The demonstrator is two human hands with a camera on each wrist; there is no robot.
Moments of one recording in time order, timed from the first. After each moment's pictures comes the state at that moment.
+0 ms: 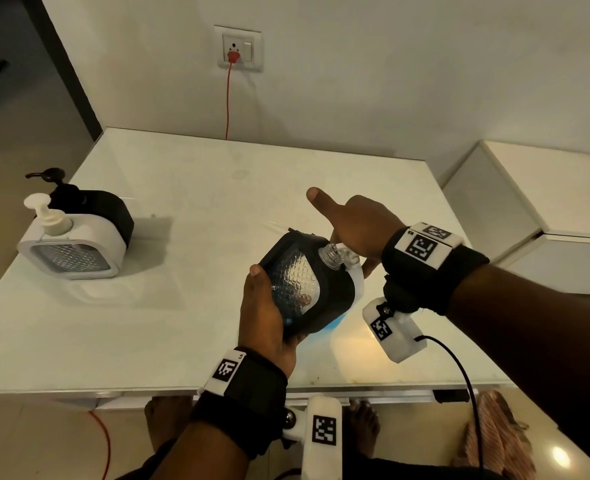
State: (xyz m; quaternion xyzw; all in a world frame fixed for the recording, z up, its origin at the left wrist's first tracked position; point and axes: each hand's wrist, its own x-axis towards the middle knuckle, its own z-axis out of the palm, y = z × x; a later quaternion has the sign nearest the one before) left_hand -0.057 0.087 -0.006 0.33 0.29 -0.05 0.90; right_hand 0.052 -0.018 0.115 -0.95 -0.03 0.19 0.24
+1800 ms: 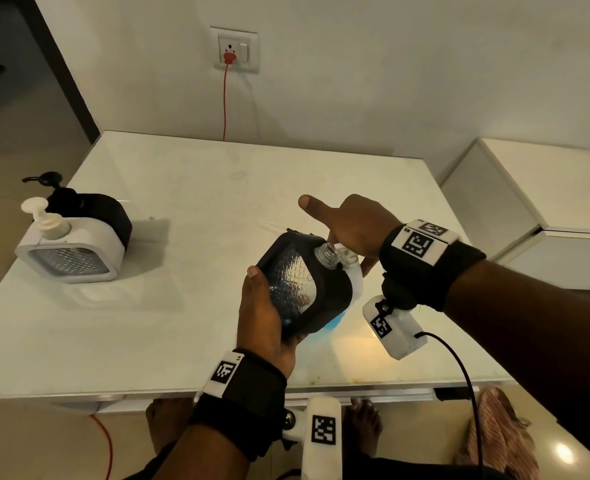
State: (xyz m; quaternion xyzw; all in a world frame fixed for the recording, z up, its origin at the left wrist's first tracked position) left_hand -0.056 0.087 -0.012 0.33 0.29 -0.04 0.90; right_hand 0.063 -0.023 0.101 -0.96 -0.05 0.18 0.23
